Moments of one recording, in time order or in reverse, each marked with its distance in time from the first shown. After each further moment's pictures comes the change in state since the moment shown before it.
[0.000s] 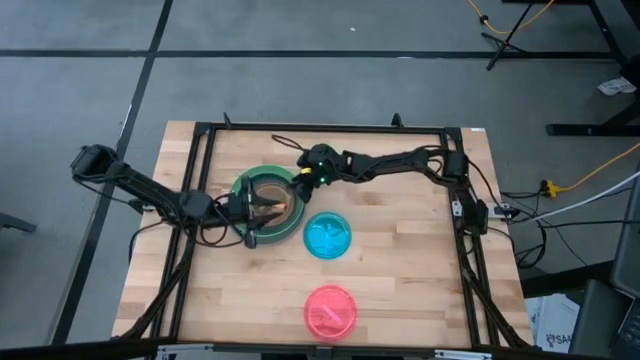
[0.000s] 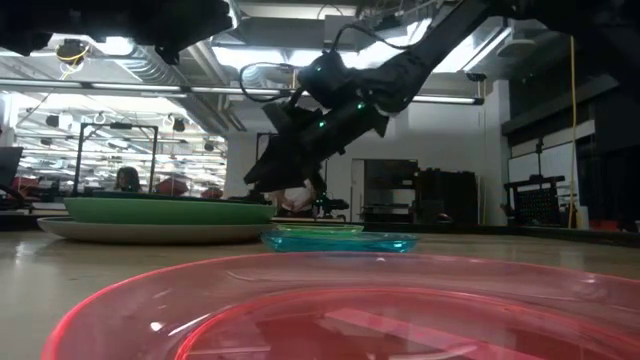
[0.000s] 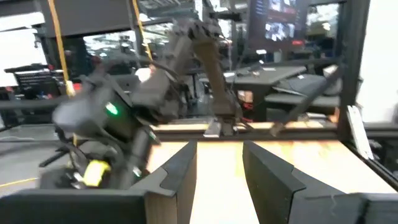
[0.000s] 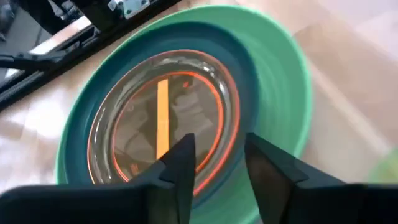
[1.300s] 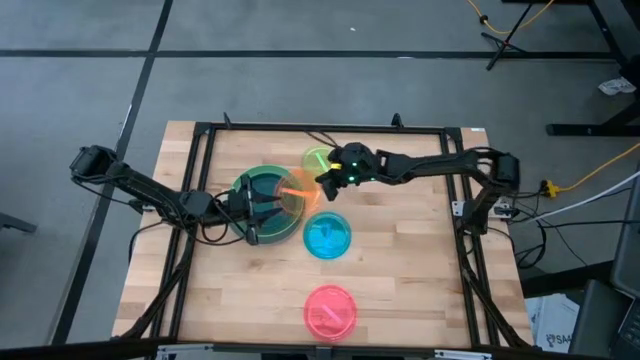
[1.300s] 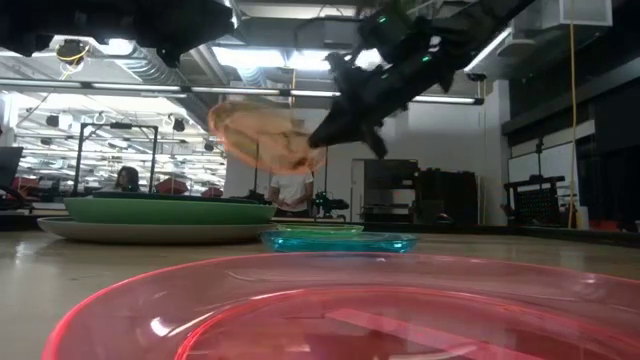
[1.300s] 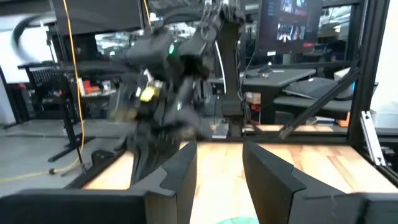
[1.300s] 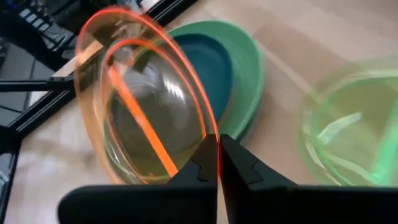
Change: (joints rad) left arm 0.027 -0.001 0.000 0.010 -0.016 -0.010; right arm 0.021 -0.397 -0.323 -0.055 0.097 0.151
